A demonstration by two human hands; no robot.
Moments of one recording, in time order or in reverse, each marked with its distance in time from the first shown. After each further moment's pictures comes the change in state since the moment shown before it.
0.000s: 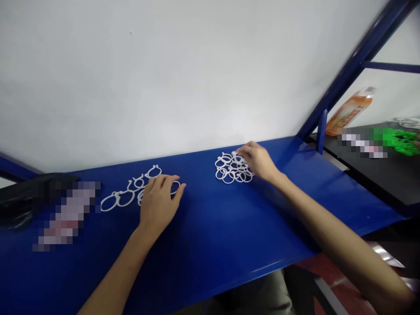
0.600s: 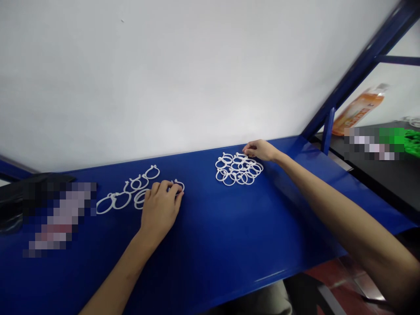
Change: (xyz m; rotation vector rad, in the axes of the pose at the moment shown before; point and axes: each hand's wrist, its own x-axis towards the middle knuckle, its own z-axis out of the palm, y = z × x) left_hand -0.005 0.000 0.008 0.183 -0.191 0.038; right_hand 0.047 0.089 0.003 0.221 -0.398 0.292
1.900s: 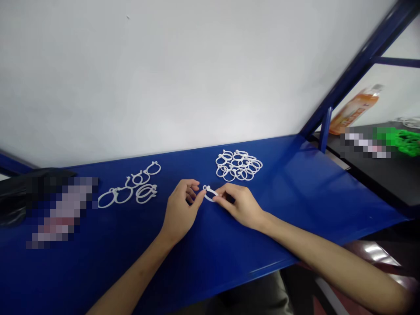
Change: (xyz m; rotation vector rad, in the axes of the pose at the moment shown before) left_hand -0.010 0.048 -0.006 -0.921 0.097 -0.189; right_hand -0.139 -0.119 0.123 0.205 0.120 -0.352
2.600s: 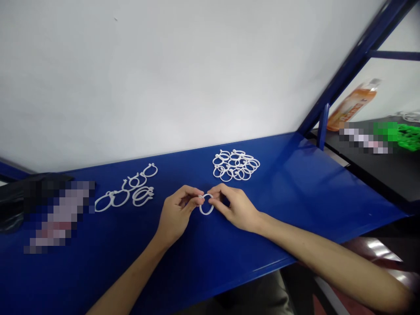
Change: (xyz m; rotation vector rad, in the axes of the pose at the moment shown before) left_hand 0.000 0.005 -0.005 -0.360 -0.103 -0.084; right_hand 0.000 -0.006 0.001 0.114 -0.016 -0.010
